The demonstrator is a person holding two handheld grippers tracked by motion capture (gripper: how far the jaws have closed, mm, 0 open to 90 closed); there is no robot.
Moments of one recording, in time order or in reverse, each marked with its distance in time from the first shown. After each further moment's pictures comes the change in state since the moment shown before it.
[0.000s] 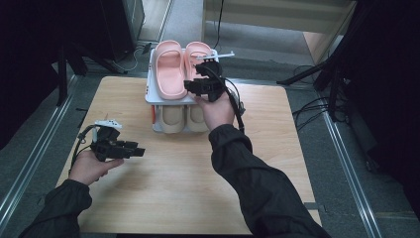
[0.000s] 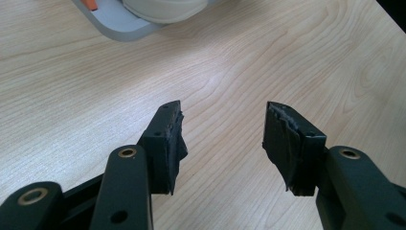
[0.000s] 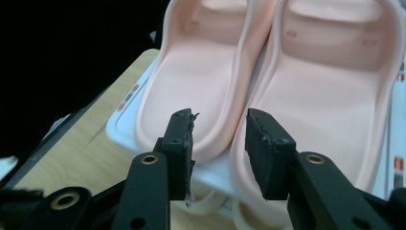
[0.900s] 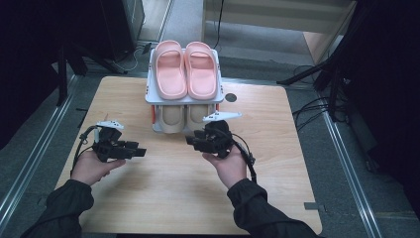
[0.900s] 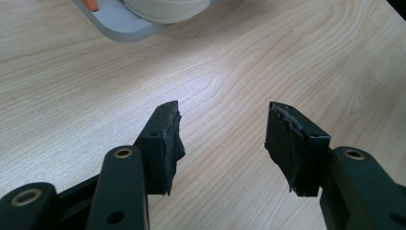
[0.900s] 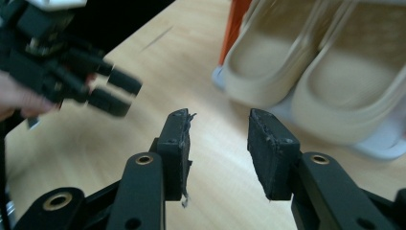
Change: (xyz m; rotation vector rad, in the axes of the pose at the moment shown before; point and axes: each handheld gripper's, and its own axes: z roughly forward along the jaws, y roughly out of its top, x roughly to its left) left arm -0.003 -0.001 0.004 0.001 0.020 0.014; right arm 0.001 -0.134 -0.019 0.077 0.219 -0.088
